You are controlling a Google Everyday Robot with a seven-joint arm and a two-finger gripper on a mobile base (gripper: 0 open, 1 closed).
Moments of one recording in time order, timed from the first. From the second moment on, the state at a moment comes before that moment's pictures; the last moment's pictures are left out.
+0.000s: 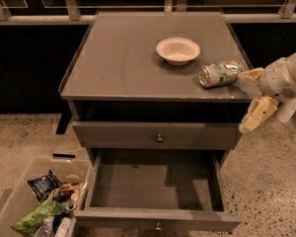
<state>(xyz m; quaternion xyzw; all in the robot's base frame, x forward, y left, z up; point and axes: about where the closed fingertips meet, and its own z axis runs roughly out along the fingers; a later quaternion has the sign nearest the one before) 0.550 -0.272 0.831 -0.59 0.75 0.11 0.28</state>
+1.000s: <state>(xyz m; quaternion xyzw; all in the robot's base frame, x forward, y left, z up) 0.622 -0.313 0.923 -0.59 0.70 0.08 0.40</state>
